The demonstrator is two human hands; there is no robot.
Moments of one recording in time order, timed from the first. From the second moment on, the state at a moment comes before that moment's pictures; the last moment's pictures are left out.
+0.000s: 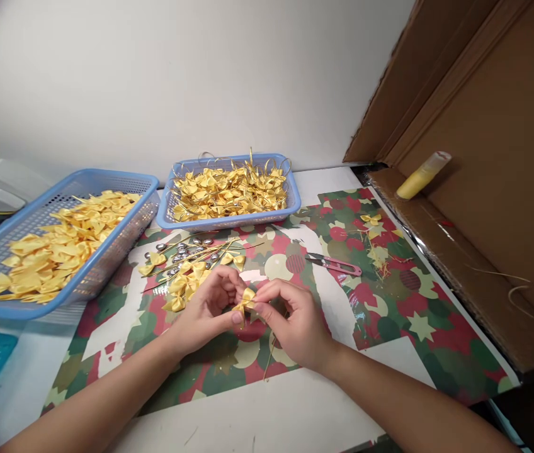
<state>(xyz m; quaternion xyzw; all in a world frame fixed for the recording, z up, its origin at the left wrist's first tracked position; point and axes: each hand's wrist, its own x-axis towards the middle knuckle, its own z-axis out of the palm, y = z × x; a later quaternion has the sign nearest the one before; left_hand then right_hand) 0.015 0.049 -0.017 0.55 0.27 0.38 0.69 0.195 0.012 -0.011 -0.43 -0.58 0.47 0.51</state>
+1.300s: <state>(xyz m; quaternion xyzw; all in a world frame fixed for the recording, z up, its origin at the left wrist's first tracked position) 0.016 0.057 -0.013 0.29 0.31 0.35 0.84 0.201 0.009 -0.011 -0.47 -0.70 0.34 0.41</state>
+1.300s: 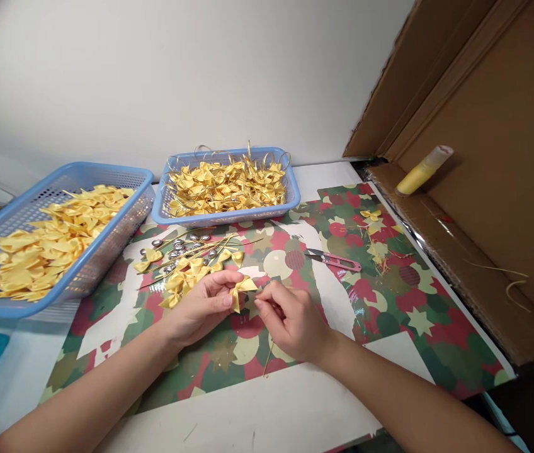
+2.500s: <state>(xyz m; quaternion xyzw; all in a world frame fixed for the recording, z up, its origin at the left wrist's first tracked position) 0.016 0.057 -0.014 0.26 0.27 0.35 0.86 0.201 0.010 -0.012 -0.44 -0.72 0.32 0.43</state>
